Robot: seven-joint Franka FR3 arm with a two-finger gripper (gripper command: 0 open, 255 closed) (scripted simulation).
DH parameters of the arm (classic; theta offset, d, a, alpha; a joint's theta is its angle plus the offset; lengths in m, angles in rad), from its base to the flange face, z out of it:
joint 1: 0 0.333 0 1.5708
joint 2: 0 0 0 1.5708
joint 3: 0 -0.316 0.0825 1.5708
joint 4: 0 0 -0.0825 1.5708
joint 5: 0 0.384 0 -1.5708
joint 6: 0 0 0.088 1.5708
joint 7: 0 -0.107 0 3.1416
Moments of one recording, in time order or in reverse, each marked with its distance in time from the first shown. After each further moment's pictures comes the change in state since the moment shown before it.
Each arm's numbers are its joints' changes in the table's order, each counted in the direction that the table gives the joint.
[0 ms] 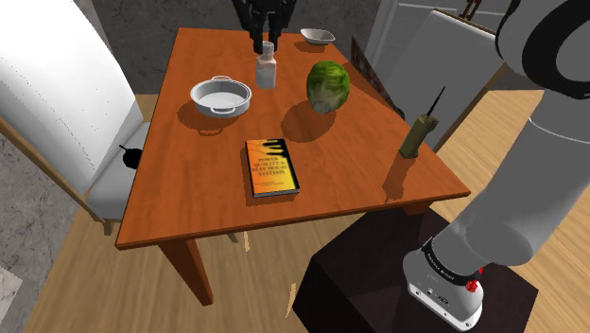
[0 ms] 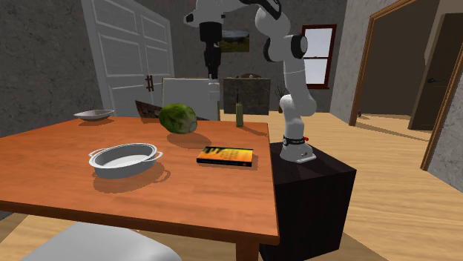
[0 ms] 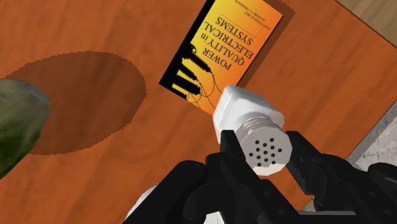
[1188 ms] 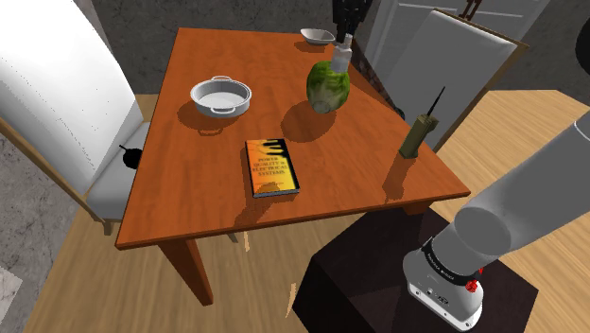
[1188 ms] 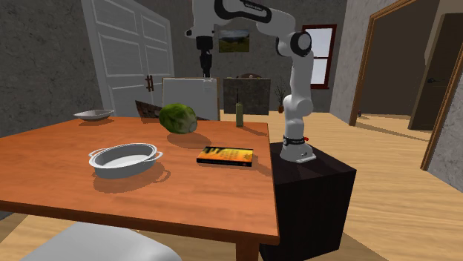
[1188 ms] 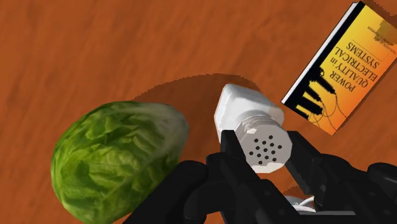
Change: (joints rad) arm -0.278 0.257 0.224 0.308 0.090 -0.066 0.478
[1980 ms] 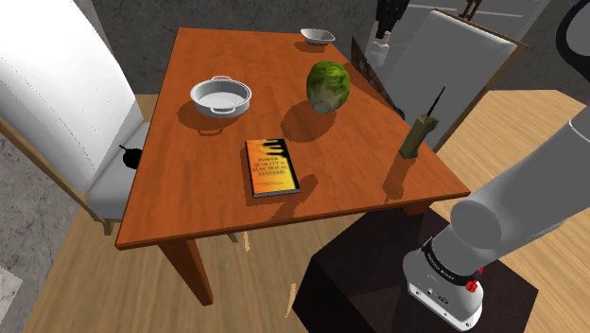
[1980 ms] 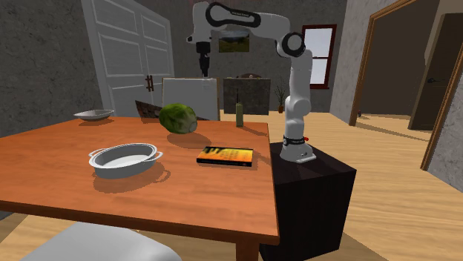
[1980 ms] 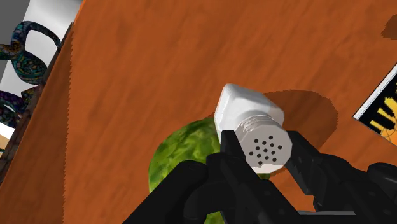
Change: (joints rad) arm -0.135 -0.028 0.150 -0.030 -0.014 0.004 0.287
